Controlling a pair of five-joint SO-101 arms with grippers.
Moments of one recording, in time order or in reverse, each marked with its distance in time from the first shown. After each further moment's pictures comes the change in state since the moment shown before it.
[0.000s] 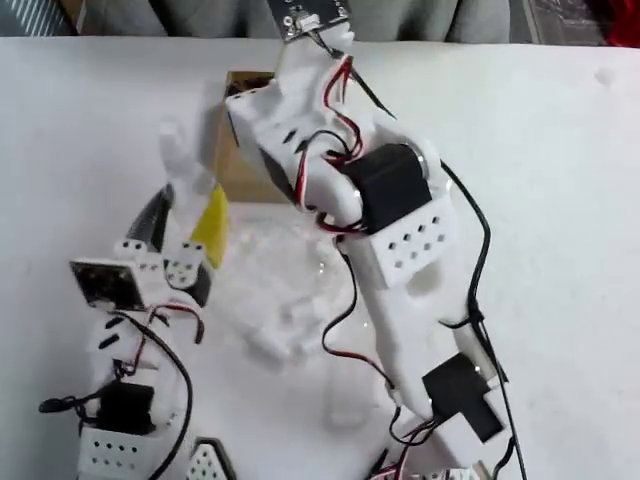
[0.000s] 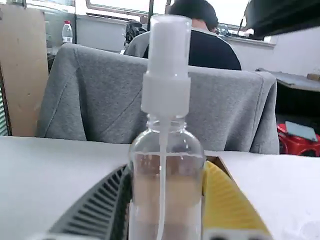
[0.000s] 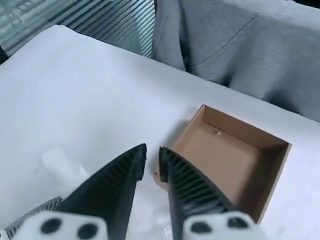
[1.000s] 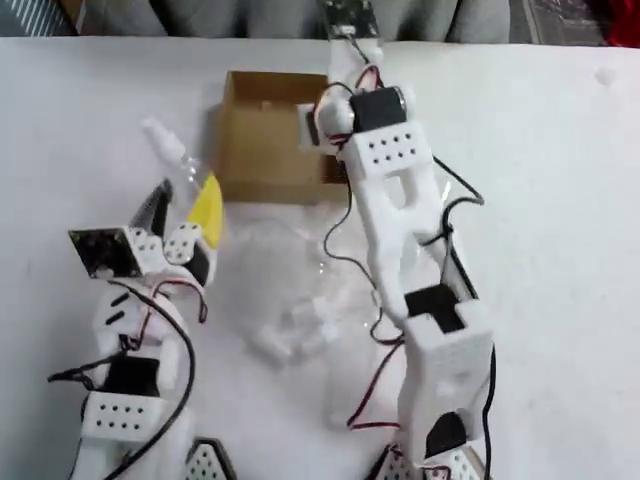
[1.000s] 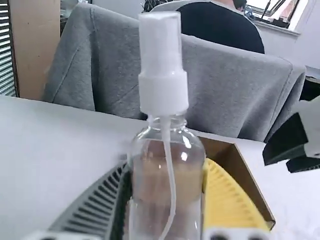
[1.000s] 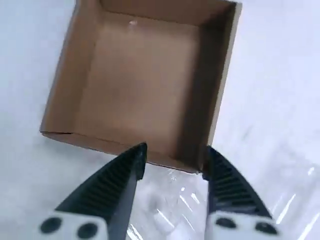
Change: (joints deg) left arm -2.7 20.6 0.1 -15.4 5.1; right arm 14.2 26.0 0.1 3.7 -5.4
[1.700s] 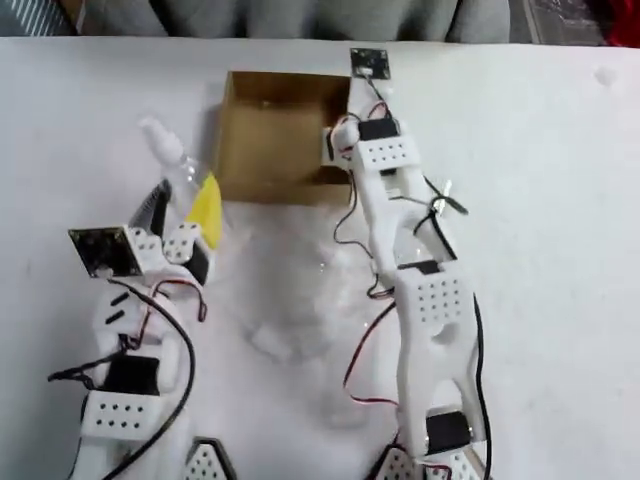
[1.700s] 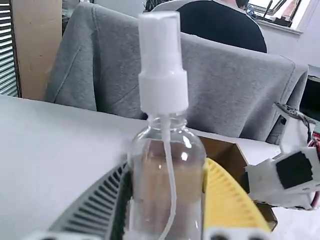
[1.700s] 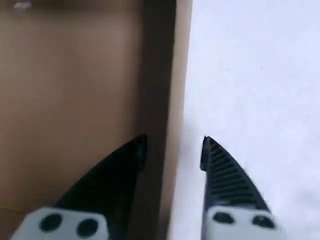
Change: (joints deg) left arm -0.3 0.5 0.0 -0.4 0.0; right arm 6.2 24.6 0.0 -23.2 -0.9
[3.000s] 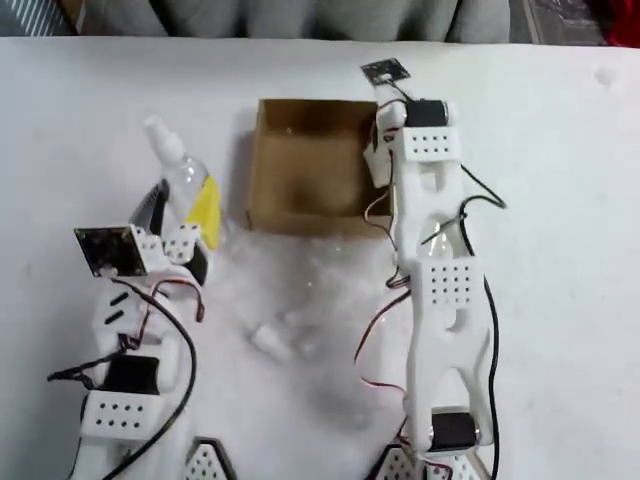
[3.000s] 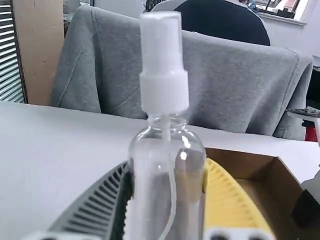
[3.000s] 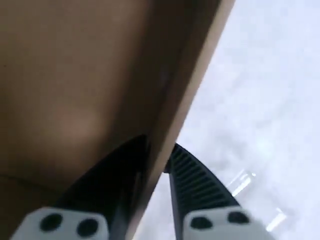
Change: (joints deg) left arm -0.3 0.4 0.0 0.0 -3.1; right arm 8.1 12.4 -32.0 36.7 26.8
